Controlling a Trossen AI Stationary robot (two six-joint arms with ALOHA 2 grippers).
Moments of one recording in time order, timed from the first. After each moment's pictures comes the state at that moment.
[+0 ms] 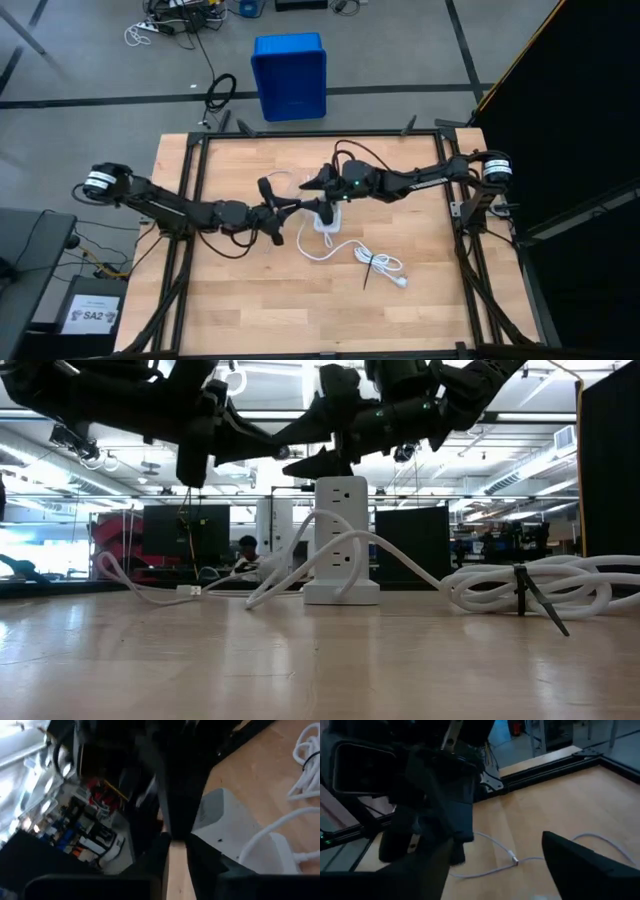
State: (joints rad) left arm -0.17 1.24 0.44 0.69 -0.56 0.69; right arm -0.11 1.73 1.02 0.49 -0.13 0.28
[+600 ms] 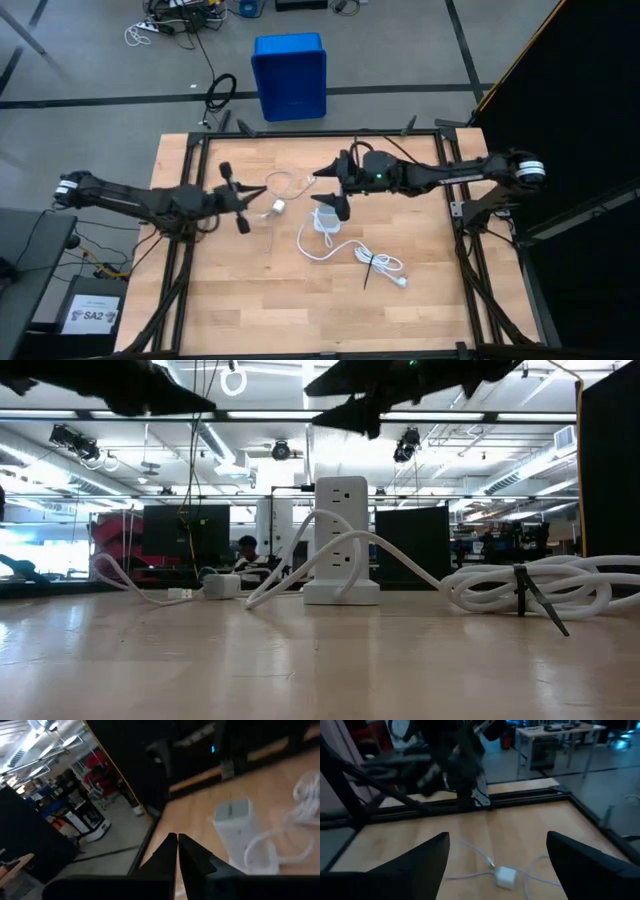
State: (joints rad) left arm -0.16 0.61 0.43 0.10 -0.53 0.42; right arm -0.08 1.48 1.02 0.24 0.00 0.06
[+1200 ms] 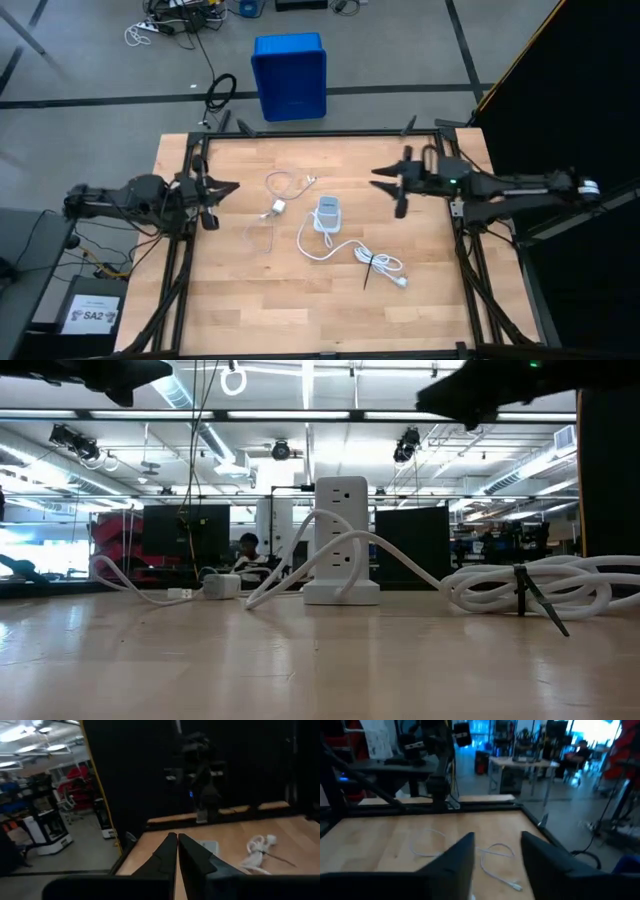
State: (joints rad) left arm -0.13 0.25 0.43 -0.10 -0.37 0.23; right arm -0.11 0.81 0.52 0.24 0.11 -0.07
